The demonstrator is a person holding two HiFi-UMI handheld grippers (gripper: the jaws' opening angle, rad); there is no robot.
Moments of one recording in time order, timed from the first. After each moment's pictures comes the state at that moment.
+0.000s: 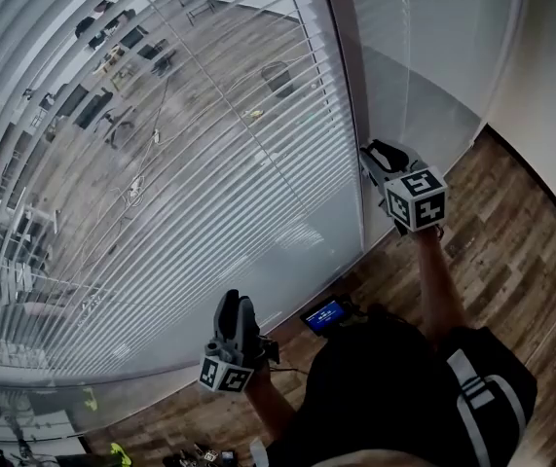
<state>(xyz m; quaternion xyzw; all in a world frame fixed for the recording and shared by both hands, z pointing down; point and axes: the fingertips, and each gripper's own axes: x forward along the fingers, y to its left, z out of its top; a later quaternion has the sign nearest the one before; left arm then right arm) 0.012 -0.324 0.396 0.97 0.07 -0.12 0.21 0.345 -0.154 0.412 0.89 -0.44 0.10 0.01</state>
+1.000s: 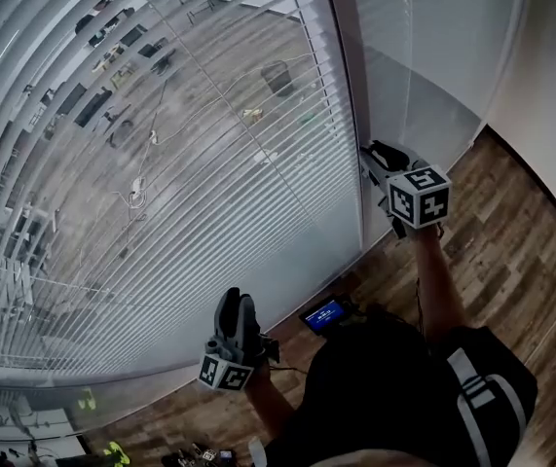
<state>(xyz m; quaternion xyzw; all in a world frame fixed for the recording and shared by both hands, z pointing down) 0.020 -0.324 0.396 0.97 0.07 -0.11 0.21 0.348 -0.155 0.412 0.88 -0.44 0.14 -0.04</state>
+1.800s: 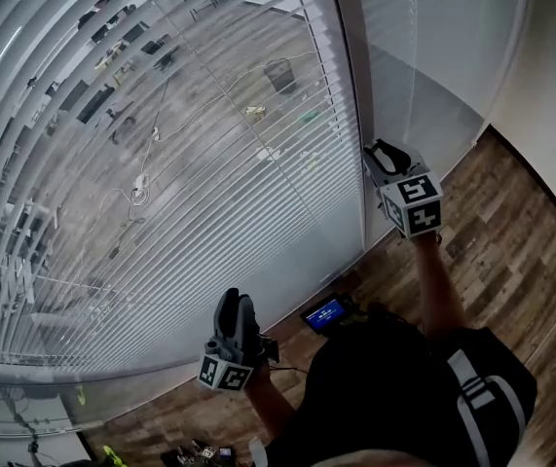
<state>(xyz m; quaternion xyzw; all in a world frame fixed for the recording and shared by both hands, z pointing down) 0.014 -0.329 0.397 0.97 0.06 -0.11 0.21 0.344 -0.154 0.409 0.91 -0.41 0.10 0.05</state>
